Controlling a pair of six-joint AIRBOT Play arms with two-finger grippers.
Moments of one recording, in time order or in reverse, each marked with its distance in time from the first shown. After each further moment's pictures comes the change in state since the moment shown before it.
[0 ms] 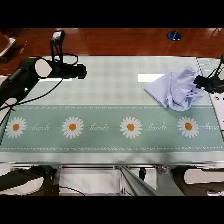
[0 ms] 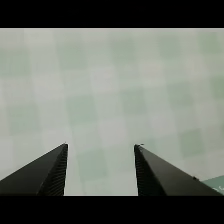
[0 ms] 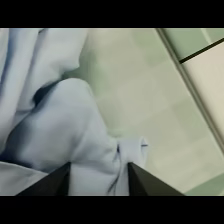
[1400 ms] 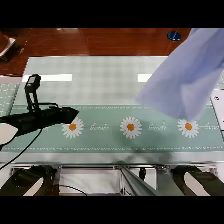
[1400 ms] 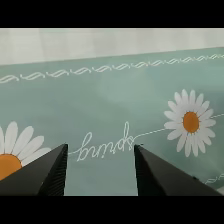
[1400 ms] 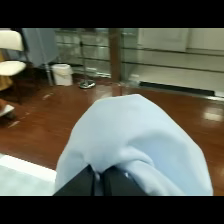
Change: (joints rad) left arm -0.037 0.755 -0.623 -0.162 -0.150 -0.047; right arm 0.257 0.646 0.578 0.659 0.277 -0.512
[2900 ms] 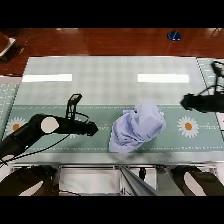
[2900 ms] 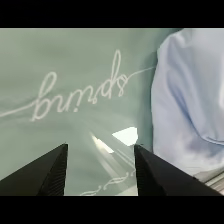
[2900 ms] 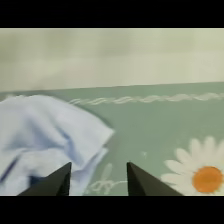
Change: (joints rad) left arm -0.222 -0.369 -0.043 -0.147 0.064 0.013; right arm -0.036 0.130 -1.004 -0.446 0.050 0.356
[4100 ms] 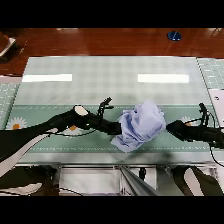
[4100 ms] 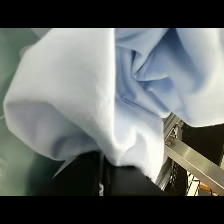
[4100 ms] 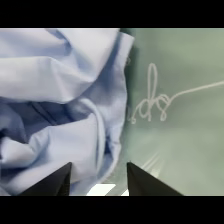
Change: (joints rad) left arm -0.110 -0.517 0.206 -0.790 -0.044 0.637; right arm -0.333 0.076 -0.500 0.603 0.047 -0.351
